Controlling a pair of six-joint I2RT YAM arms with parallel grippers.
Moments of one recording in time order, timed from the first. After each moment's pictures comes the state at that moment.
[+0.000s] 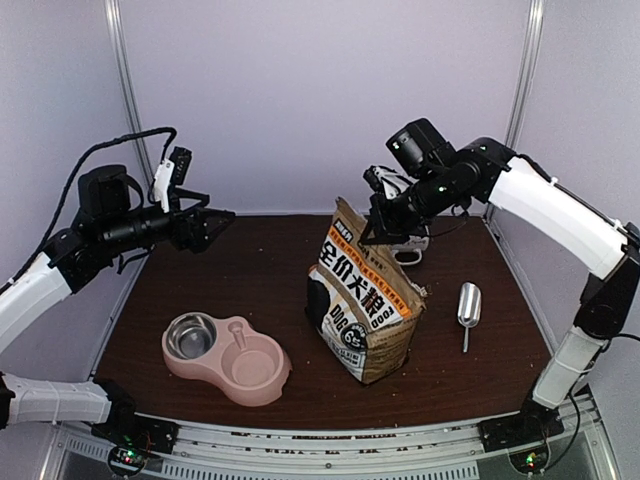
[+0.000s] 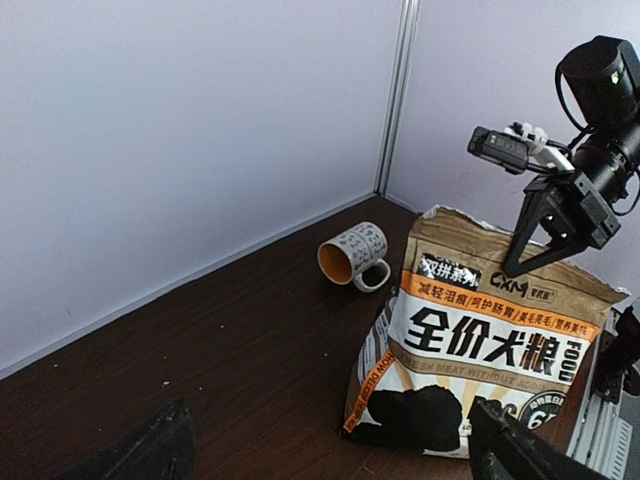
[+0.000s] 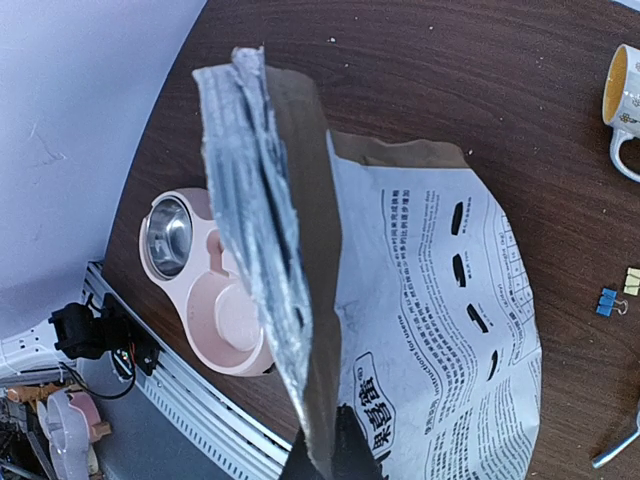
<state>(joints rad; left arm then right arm) -0.50 0.98 1.00 -0.20 0.33 -0.03 0.79 1.69 1.88 -1.05 -0.17 0.53</state>
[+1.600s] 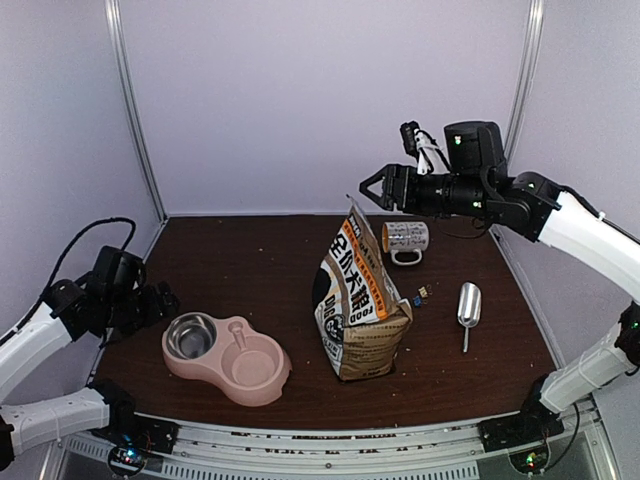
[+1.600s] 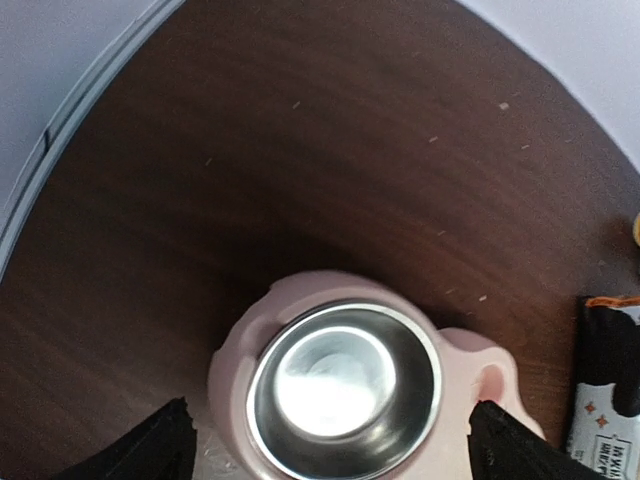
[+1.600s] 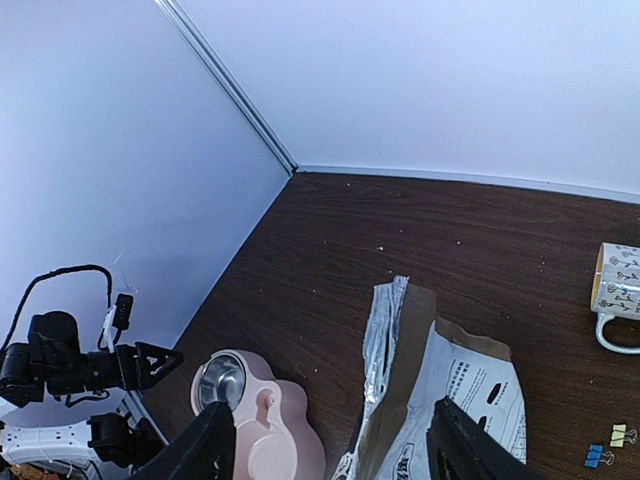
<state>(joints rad) -0.42 0.76 0.67 -0.77 -0.23 -0.80 0.78 1.37 1.47 -0.42 0.00 0.52</state>
